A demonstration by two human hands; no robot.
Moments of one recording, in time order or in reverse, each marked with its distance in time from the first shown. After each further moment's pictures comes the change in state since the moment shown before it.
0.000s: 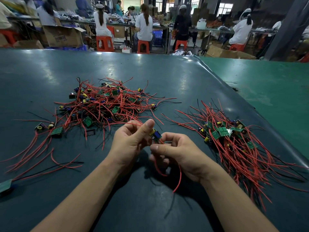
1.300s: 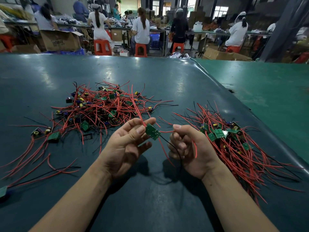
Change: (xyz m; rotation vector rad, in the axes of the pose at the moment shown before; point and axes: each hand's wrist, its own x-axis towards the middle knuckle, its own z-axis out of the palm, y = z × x) left_hand -0.002 0.011 -0.008 -0.245 -0.249 -0.158; right_hand -0.002 -0.018 -0.014 0.255 0.148 -0.032
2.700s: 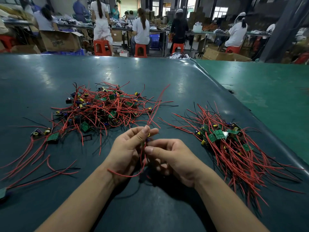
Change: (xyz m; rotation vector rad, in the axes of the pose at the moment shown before) left_hand 0.005 -0.011 0.009 0.094 0.202 -0.099; right_hand 0.003 0.028 0.012 -0.321 -0.129 0.030
